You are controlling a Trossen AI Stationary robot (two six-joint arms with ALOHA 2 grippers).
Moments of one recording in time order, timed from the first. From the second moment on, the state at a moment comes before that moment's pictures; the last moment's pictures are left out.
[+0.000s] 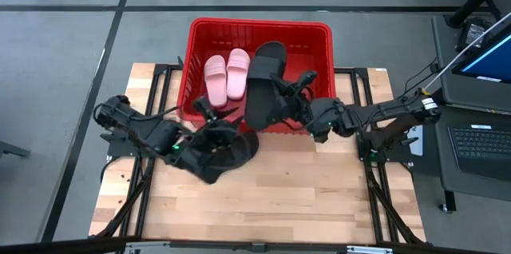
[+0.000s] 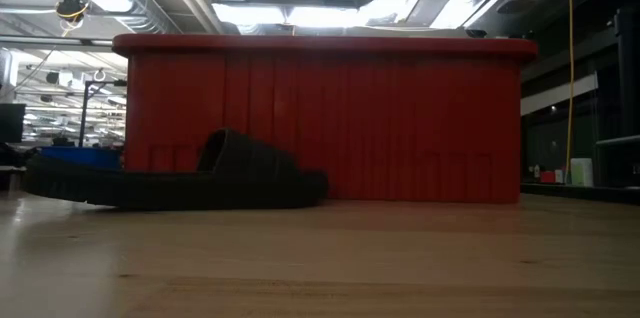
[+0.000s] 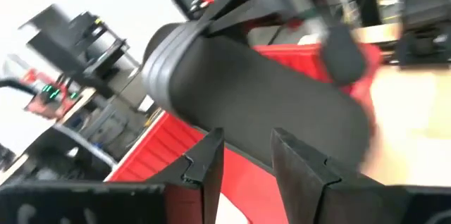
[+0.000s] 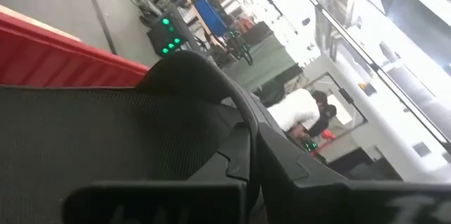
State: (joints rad) left arm -0.49 1.69 2.00 -1.19 -1.24 -0.31; right arm 0.22 1.52 1.44 0.13 1.10 -0.92
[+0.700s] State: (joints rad) left arm -0.62 1.50 2.00 -1.32 -1.26 -0.29; right arm -0.16 1.36 1.44 -0.08 0.48 -0.68
